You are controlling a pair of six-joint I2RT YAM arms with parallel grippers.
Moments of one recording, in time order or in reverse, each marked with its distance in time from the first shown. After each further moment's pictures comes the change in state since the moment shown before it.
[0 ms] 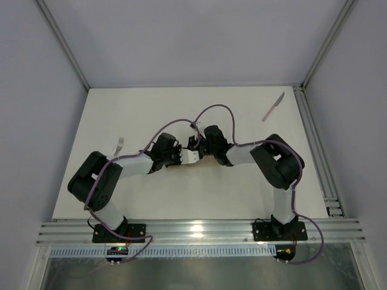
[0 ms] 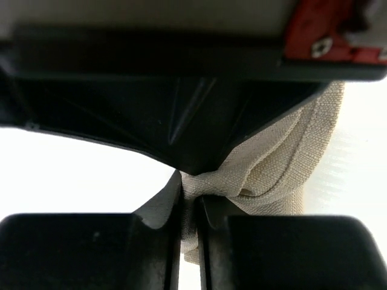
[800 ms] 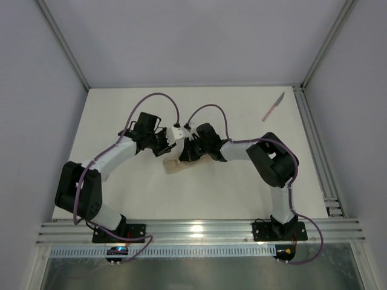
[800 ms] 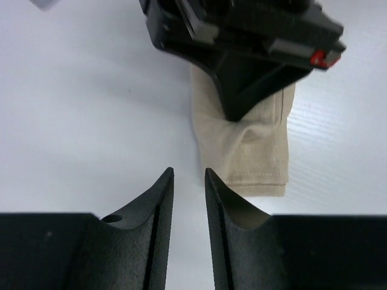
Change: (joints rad) left arm 0.195 -0.132 0.238 -0.531 0.282 -0.099; right arm 0.026 0.056 0.154 -0.276 0.032 -0.056
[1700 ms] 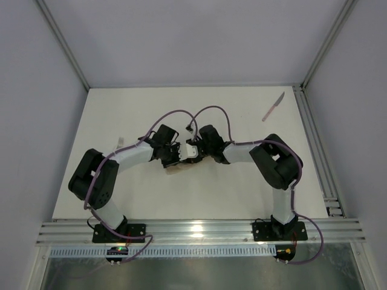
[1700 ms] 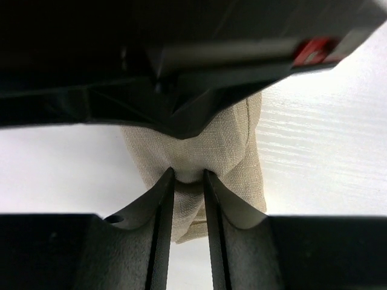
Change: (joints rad) left arm -0.150 0.150 -0.029 0.060 -0.136 -0.002; right arm -0.002 -0.037 -0.058 0.047 -0.012 -0.007
